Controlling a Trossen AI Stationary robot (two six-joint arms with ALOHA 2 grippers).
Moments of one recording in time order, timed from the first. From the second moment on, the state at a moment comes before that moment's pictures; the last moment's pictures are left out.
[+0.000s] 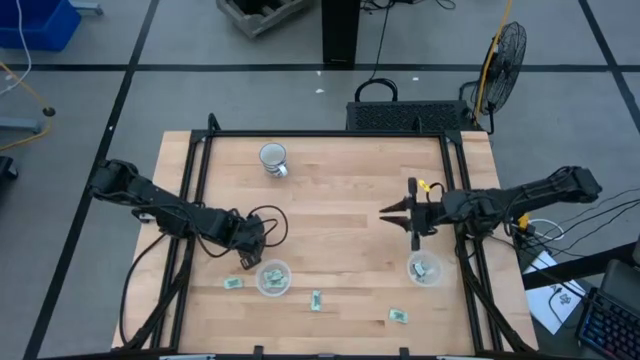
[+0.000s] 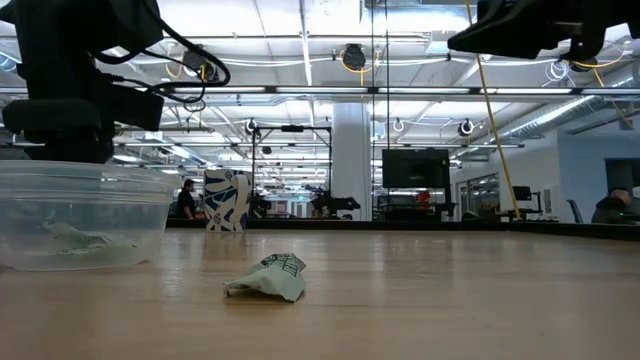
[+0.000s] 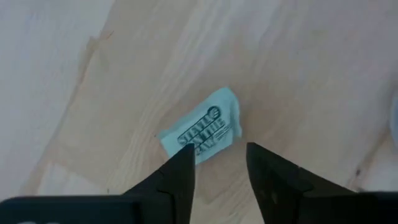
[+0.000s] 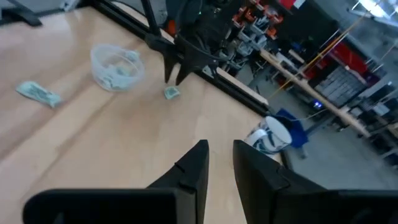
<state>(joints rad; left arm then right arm) -0.32 1.37 0.70 -0.75 -0.16 -0.78 0.20 0.74 0.46 0.05 0.24 -0.53</state>
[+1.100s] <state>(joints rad) -0.21 1.37 0.67 -0.73 -0.14 -0.45 0.17 0.74 0.46 0.07 0.23 -0.59</state>
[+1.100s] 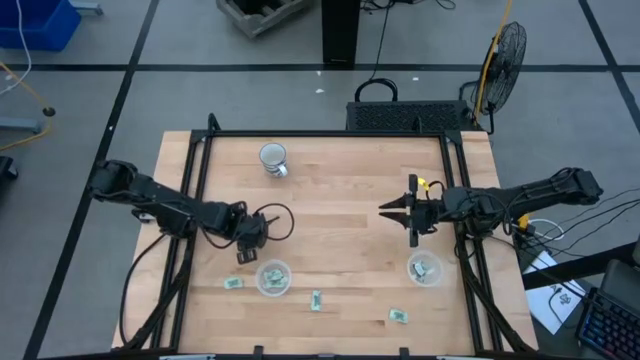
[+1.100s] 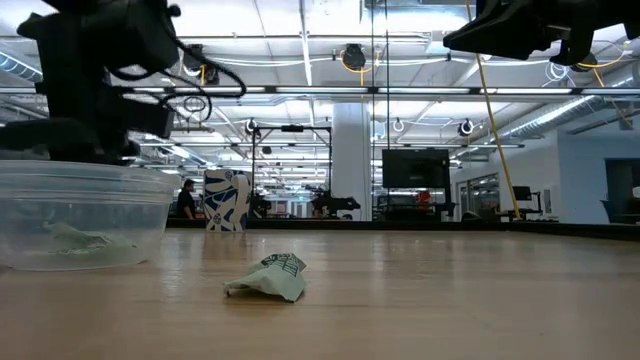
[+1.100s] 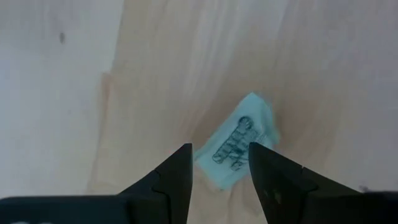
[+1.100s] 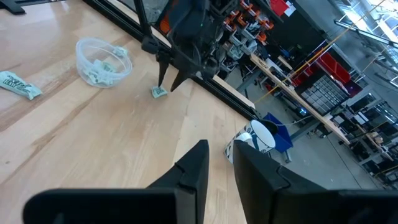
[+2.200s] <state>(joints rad) -0.20 1.37 0.62 -0.63 -0.04 -0.44 0.17 0.74 0.46 0.07 0.23 -0.59</state>
